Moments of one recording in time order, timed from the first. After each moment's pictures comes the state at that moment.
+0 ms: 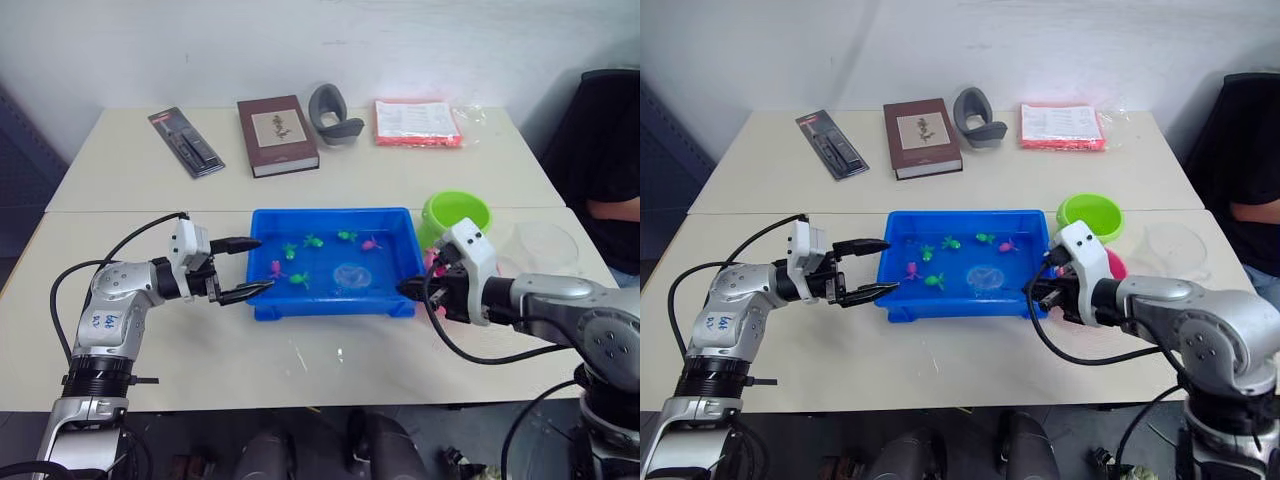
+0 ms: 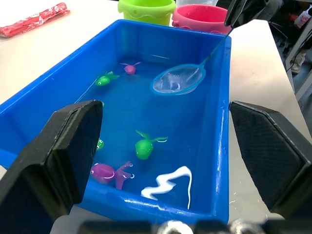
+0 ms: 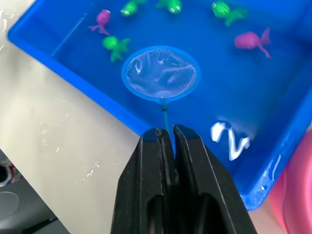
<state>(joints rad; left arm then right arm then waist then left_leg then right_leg) -0.43 0.60 0.09 0.21 -0.42 0.11 -1.17 -0.51 -0.60 -0.20 -0.53 0.86 1.58 0.33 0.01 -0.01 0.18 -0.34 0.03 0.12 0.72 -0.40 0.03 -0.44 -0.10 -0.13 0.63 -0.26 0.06</state>
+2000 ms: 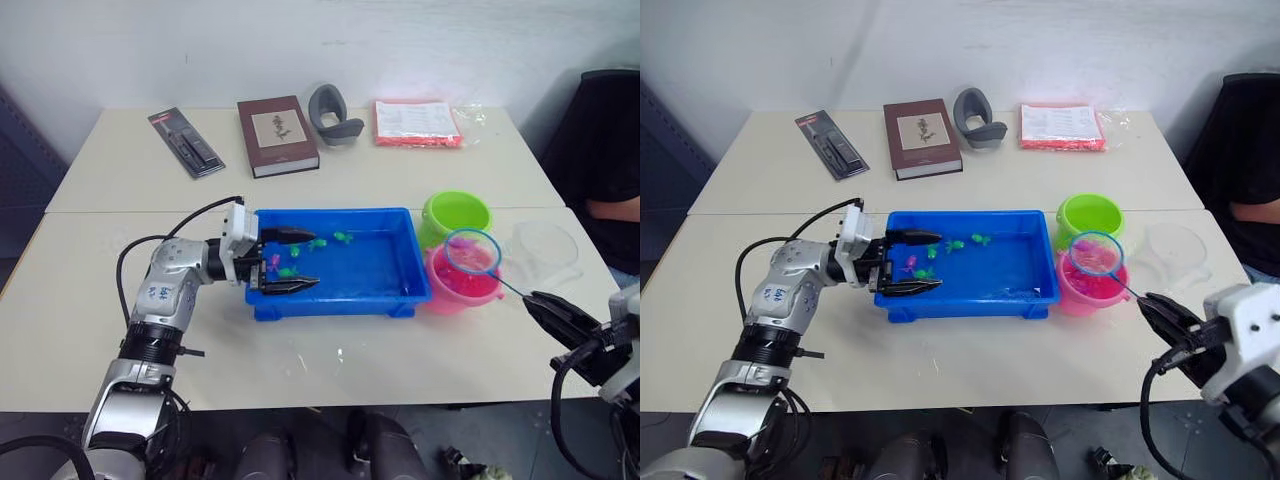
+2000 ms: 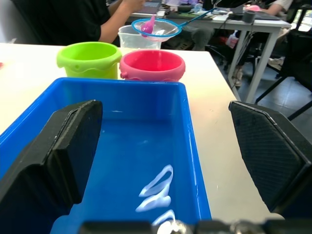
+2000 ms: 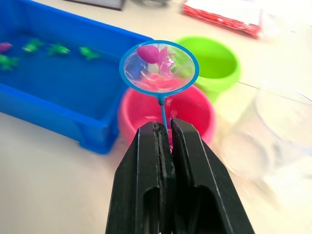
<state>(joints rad) -0.64 0.44 -0.04 0.33 -0.42 0.09 -1.29 0.44 -0.57 -0.84 -0.93 0.71 0.78 0.53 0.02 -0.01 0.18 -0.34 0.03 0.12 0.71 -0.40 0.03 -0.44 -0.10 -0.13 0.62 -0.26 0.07</state>
